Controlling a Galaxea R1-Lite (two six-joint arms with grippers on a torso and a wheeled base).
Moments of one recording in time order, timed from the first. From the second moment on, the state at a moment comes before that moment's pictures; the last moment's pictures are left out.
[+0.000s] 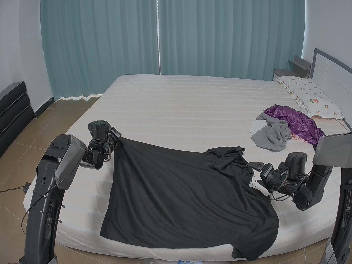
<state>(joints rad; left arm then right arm) -0.07 2.77 -1.86 -0.66 0.14 -0.80 0.13 2.30 -0.53 -1.31 0.25 0.94</state>
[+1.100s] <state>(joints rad) -0.02 2.80 -1.93 -0.56 0.14 -0.79 0.17 2.74 -1.59 -0.67 0.01 0.58</state>
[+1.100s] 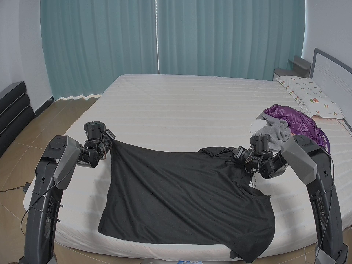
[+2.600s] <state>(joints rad) -0.02 2.86 -2.00 -0.56 0.11 -0.76 0.10 2.92 -2.00 -0.75 -0.14 0.55</state>
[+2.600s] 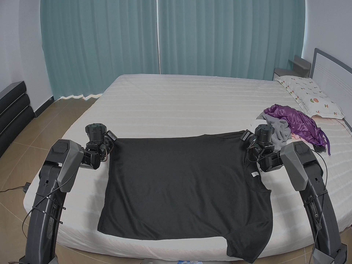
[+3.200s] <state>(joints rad) -0.03 2.88 -2.00 -0.56 0.11 -0.76 0.11 2.97 -2.00 -0.75 -0.16 0.55</state>
